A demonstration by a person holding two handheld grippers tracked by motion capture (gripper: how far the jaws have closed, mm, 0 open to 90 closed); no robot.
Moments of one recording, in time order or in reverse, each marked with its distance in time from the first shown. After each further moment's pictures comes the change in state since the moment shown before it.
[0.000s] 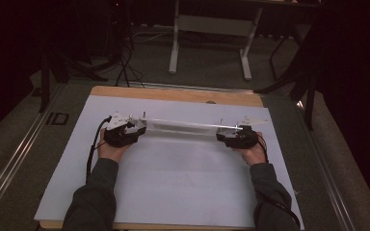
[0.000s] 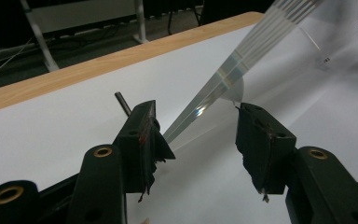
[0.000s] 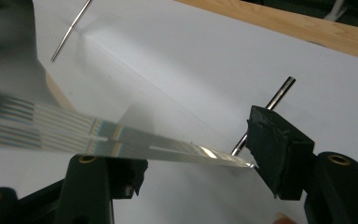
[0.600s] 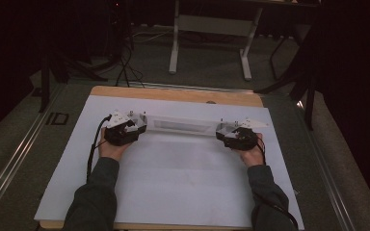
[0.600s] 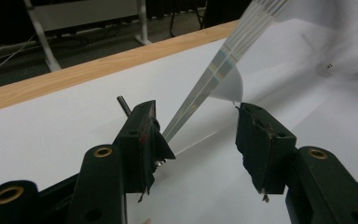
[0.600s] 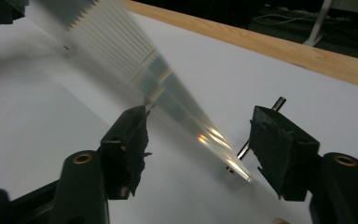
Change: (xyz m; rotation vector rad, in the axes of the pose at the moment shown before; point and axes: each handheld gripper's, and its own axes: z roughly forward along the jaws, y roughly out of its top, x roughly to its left) left arm 0.002 0.003 0.003 -0.007 0.008 -0.028; right arm 0.008 -0.003 -0.002 -0.091 -0.050 -0.020
